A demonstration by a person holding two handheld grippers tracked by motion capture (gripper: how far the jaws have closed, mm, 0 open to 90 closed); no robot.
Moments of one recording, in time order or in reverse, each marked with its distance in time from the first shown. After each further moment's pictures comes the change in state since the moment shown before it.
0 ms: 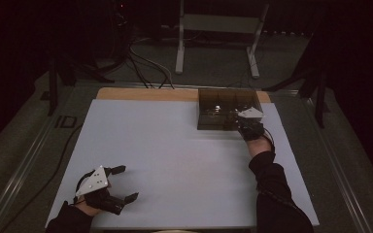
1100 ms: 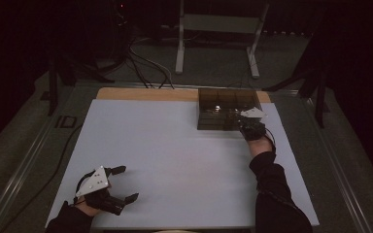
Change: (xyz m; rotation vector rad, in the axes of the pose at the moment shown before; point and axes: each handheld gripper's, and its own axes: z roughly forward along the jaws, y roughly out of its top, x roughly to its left) left arm -0.001 0.000 0.000 0.001 -0.002 0.002; right arm -0.005 -0.004 0.000 0.000 -0.005 0.039
